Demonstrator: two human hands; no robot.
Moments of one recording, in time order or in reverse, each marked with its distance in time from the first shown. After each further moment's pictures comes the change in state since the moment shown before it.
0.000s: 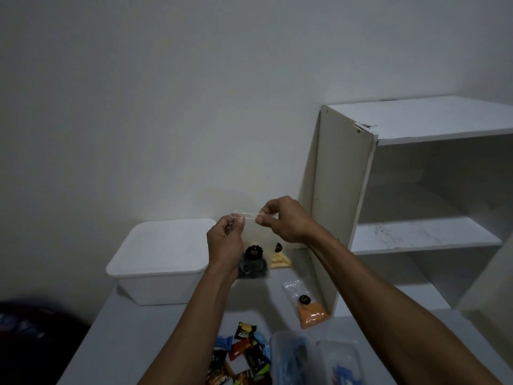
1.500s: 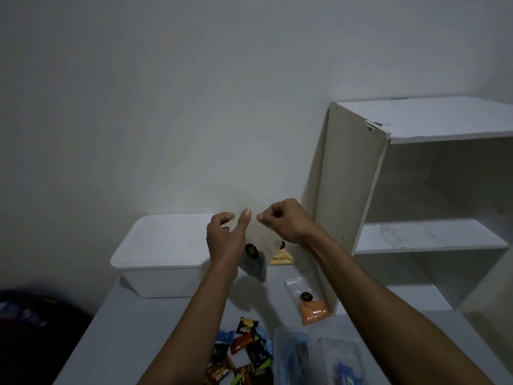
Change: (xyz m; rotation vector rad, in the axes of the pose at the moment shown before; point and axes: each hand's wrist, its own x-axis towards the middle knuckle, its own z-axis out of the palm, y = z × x) left_hand 0.008 -0.011 -0.015 0.151 0.117 -0.081; right_hand -0.001 -0.006 0.022 0.245 0.036 0.211
